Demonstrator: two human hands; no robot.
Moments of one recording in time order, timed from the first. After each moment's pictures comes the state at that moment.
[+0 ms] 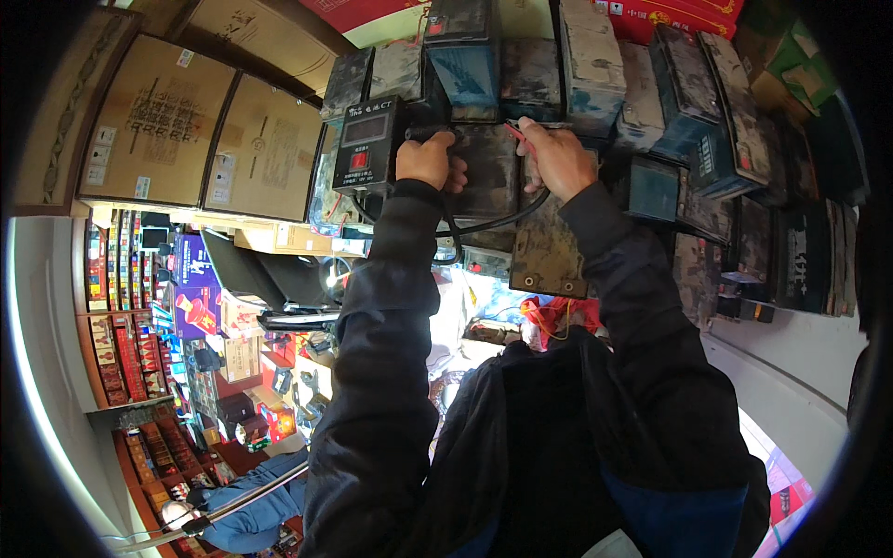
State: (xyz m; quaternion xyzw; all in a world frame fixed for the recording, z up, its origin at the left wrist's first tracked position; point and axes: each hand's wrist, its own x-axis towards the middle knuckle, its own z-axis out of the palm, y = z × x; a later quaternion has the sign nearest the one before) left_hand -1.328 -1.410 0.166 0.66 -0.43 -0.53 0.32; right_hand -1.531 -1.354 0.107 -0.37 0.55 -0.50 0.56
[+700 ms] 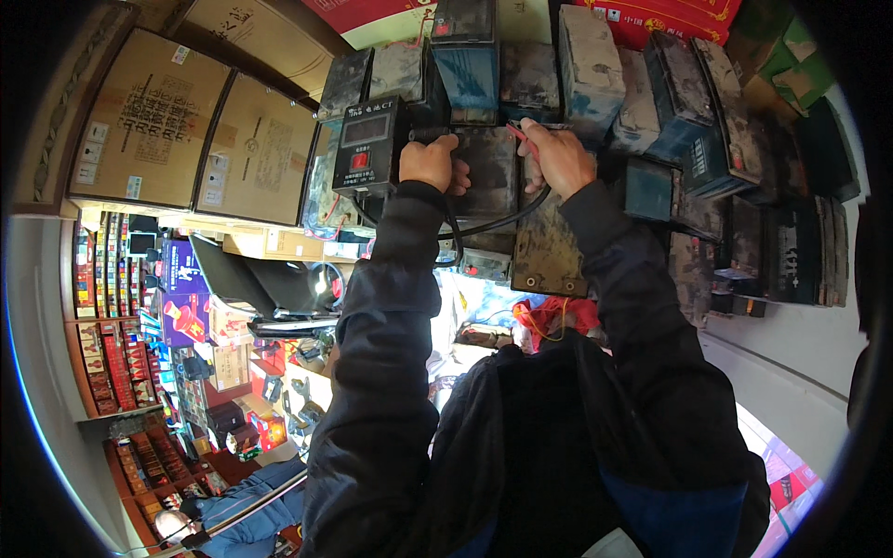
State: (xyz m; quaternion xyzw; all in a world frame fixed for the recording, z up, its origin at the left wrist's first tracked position) left_hand -1.326 -1.409 0.164 0.63 -0.44 -0.55 0.32; right_hand -1.530 -1.358 0.109 -0.35 0.54 -0.51 0.57
